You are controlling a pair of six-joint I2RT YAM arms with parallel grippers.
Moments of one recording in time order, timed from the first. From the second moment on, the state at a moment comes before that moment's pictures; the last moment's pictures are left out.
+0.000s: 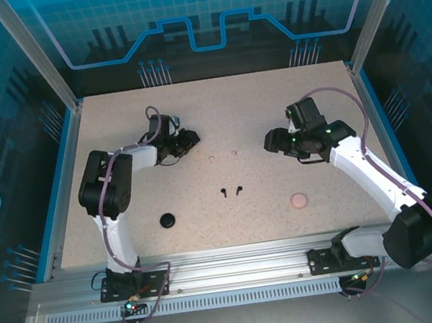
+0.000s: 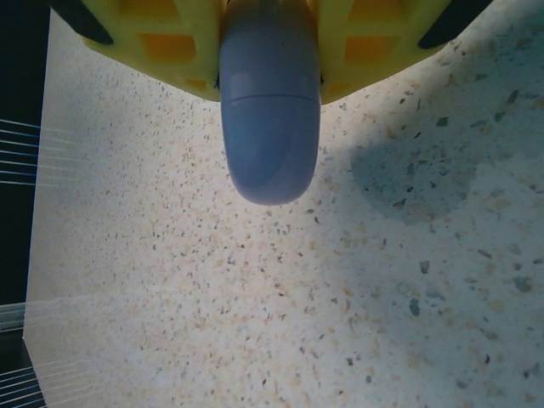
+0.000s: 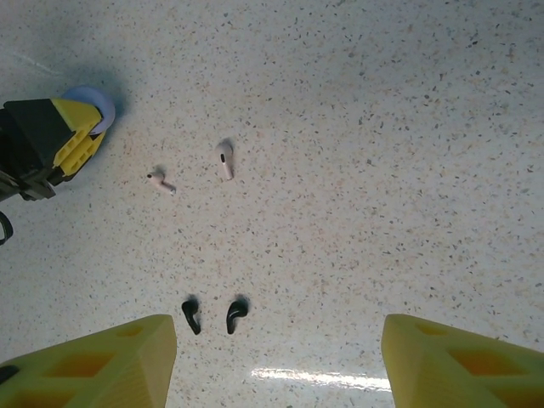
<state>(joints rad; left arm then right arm) -0.21 2.03 1.17 0.09 0.49 -0.82 0.34 1.27 1.10 -0.78 -0.12 0.63</state>
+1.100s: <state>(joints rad) -0.06 1.77 1.28 -0.33 0.45 -0.62 0.44 1.29 1.02 -0.93 0.06 0.67</state>
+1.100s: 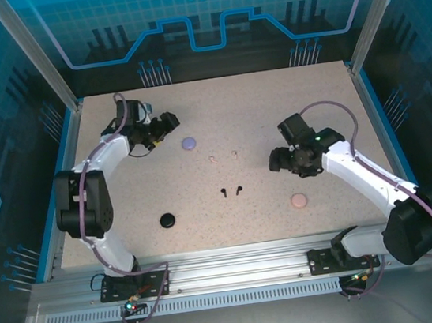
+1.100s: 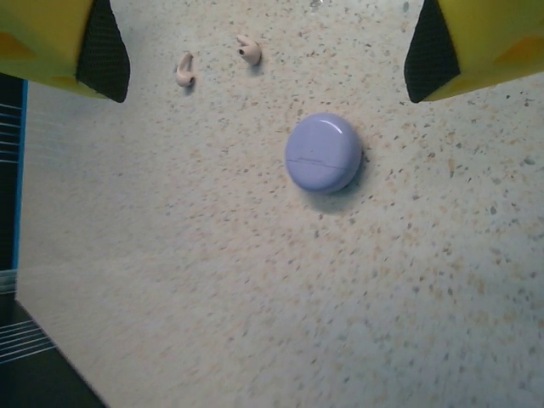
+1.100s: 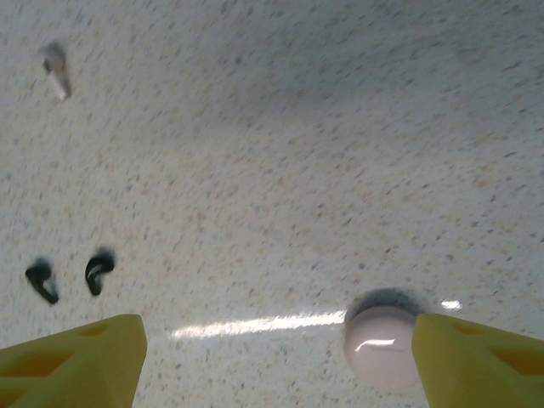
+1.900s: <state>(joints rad) 0.15 1.63 1.22 -0.36 0.23 -0.73 1.11 2.08 1.81 -1.02 0.16 0.95</state>
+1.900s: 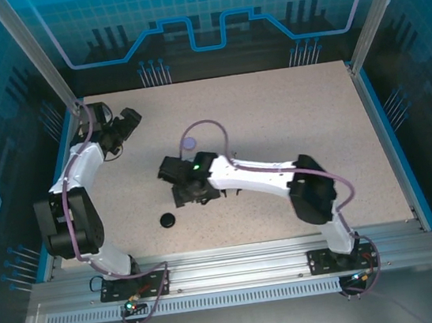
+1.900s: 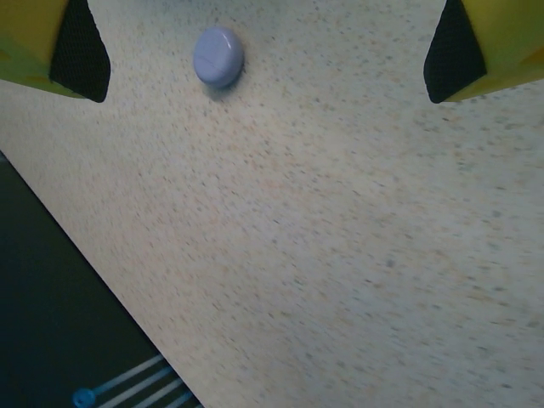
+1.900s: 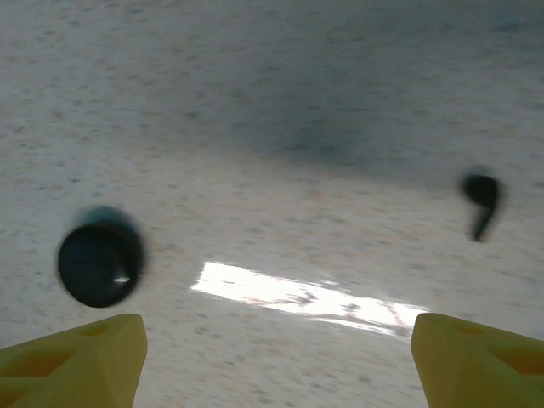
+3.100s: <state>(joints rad) 0.26 1.63 1.16 -0.30 0.24 -0.80 1.22 2.64 2.48 -1.27 0.18 1.06</state>
